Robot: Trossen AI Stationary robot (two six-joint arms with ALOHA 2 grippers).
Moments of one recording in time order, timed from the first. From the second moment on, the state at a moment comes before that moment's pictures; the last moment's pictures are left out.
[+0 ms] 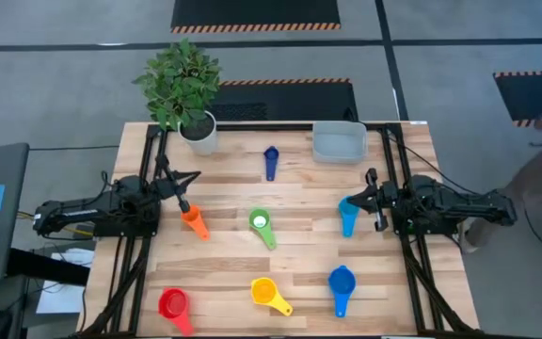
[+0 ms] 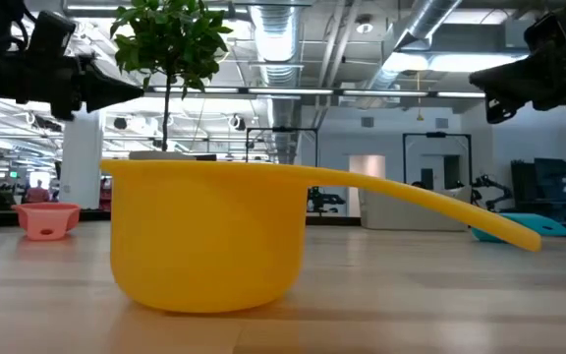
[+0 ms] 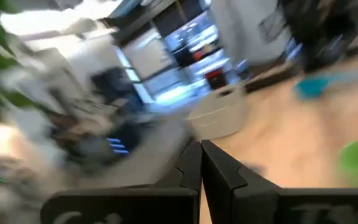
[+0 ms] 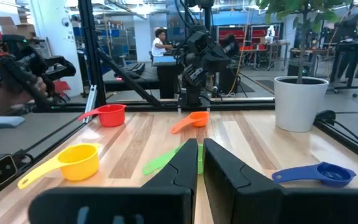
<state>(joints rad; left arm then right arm) 0.15 0.02 0.01 0.07 -0.26 0.45 -0.08 0.00 0.01 0.09 -0.13 0.04</state>
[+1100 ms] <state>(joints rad) -0.63 0.61 0.26 0.00 -0.36 -0.76 -0.09 0.01 0.01 0.31 0.06 0.38</state>
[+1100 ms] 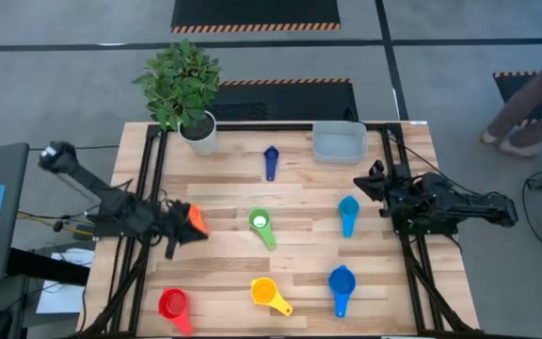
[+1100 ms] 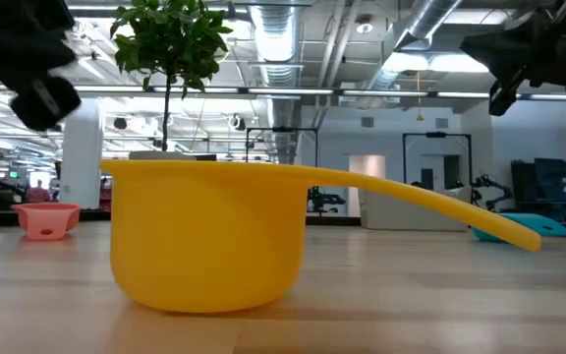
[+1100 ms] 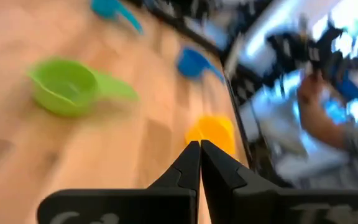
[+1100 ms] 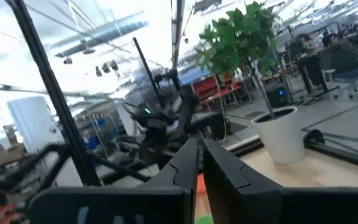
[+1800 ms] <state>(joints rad) -0.90 1.42 0.85 -0.67 0.10 -1.20 0.02 0.20 0.01 0.35 0.17 0.42</state>
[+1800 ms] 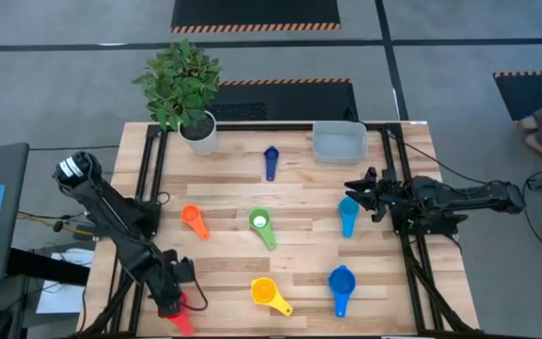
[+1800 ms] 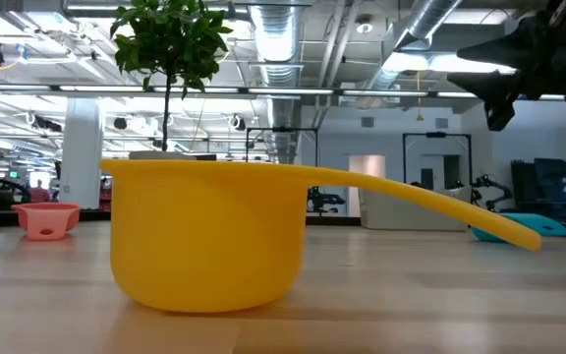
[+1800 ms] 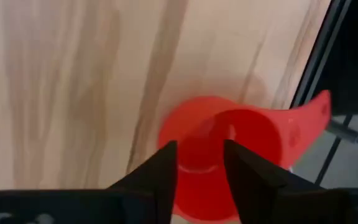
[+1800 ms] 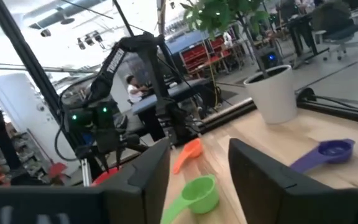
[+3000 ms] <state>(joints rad) -0.76 1.47 0.87 -0.80 -0.01 -0.72 0.02 0.33 0.01 0.54 0.16 0.39</state>
